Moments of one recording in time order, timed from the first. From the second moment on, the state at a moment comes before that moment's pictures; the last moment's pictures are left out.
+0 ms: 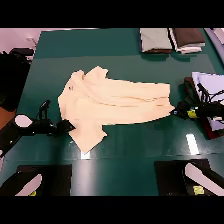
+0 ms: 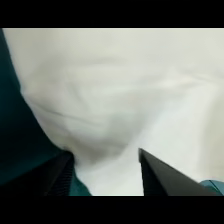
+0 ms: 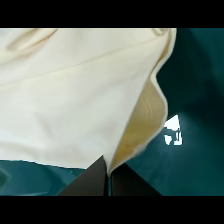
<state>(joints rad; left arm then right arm) -0.04 -0.93 0.44 0.94 -0.90 -1.51 -0.43 -1.05 0.66 -0.89 1.17 1.26</state>
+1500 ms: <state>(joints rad) -0.04 -0.84 2.05 1.29 -1.13 -1.53 -0.43 -0.97 2.06 -1.05 1.50 1.42</state>
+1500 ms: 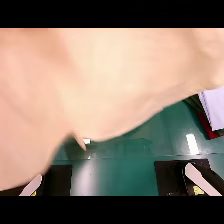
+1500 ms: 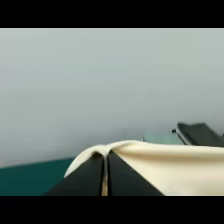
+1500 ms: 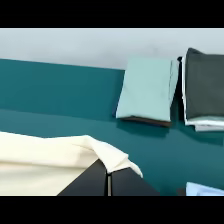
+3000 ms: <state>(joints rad) -0.04 -1.68 1.49 1.20 -1.19 -1.35 -0.18 -1.64 1.53 -1.28 1.27 1.43</state>
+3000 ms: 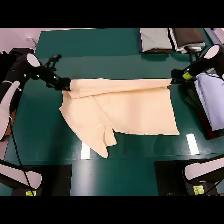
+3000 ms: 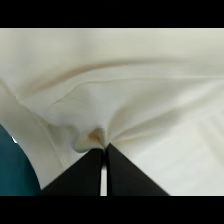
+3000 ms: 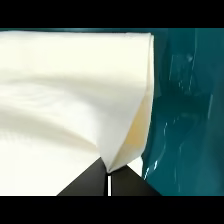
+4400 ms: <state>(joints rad) -0.05 -0.96 0.69 1.23 -1.20 -1.54 -0.60 -1.18 0.60 -1.10 1.36 1.31</state>
